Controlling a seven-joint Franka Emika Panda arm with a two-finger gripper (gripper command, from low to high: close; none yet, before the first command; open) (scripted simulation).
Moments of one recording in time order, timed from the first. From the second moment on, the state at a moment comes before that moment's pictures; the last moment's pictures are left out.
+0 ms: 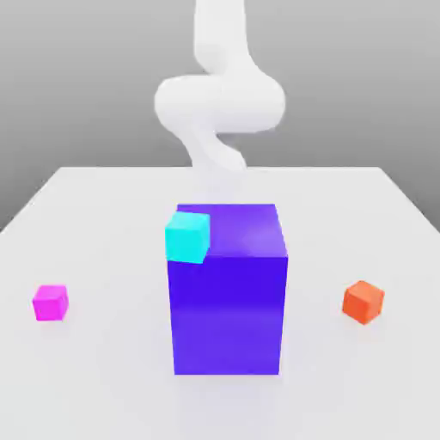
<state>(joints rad) 0.01 -0.72 -0.09 -2.34 0.01 2.35 0.70</state>
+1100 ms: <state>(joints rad) -0.31 0.27 -0.52 -2.70 0.56 2.91 -0.61</state>
